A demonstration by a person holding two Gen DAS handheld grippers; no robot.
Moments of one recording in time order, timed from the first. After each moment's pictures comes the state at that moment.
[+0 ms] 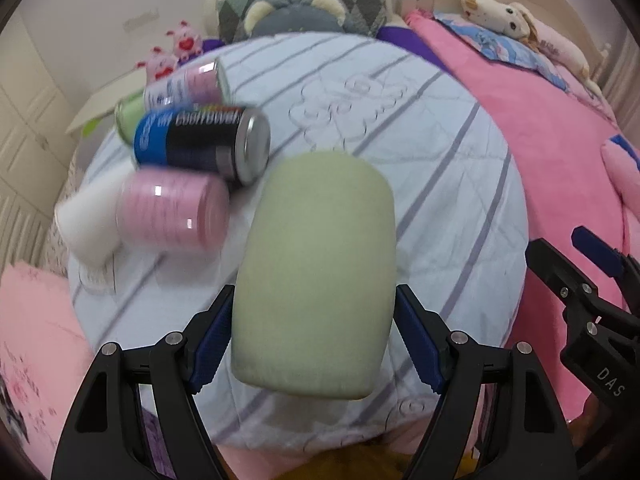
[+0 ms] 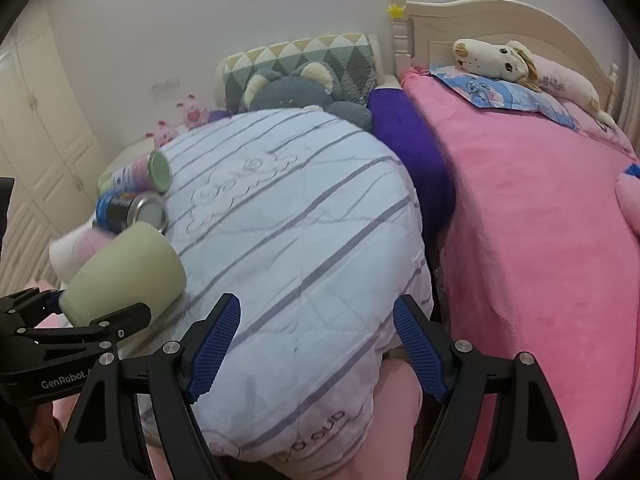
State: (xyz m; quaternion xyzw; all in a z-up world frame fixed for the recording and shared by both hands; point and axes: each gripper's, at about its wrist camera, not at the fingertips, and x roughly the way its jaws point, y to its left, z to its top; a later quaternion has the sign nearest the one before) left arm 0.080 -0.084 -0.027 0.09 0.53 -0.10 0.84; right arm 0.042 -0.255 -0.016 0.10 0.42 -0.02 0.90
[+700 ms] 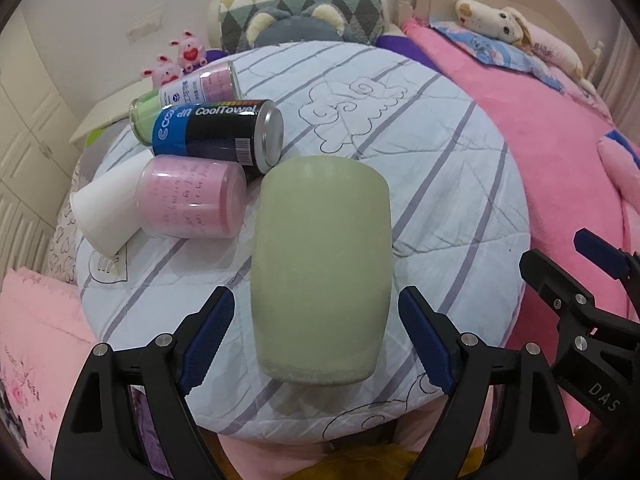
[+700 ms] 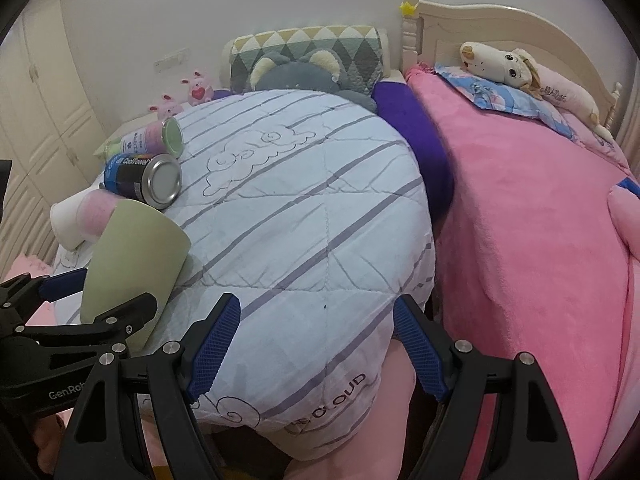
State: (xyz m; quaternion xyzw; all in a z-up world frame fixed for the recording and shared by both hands) left arm 0.061 -0.067 -0.021 0.10 0.49 -0.11 0.86; right arm 0.021 -0.228 -0.012 0.07 0.43 -0.04 0.90
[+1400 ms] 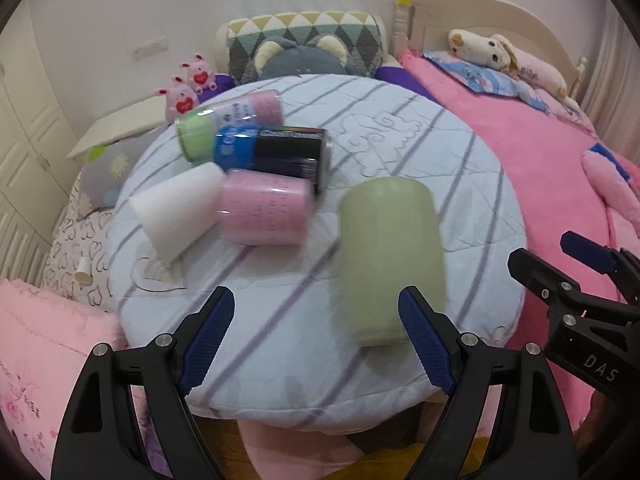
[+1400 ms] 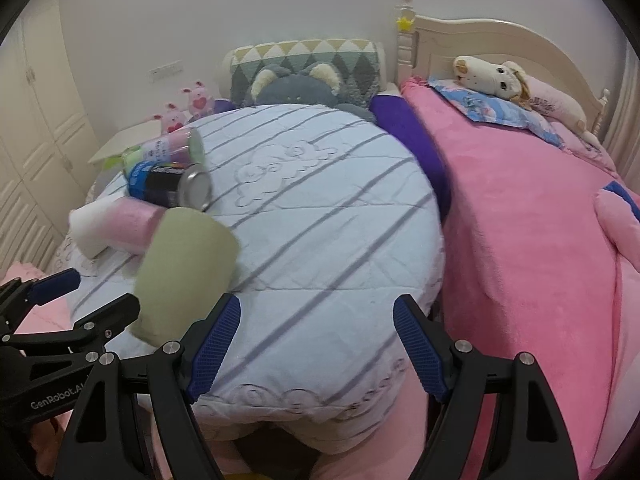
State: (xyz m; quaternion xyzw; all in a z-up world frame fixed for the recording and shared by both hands) left arm 0.050 0.003 0.003 0.08 0.45 -0.13 0.88; right arm 0.018 -0.177 0.010 0.07 0.43 -0.05 0.90
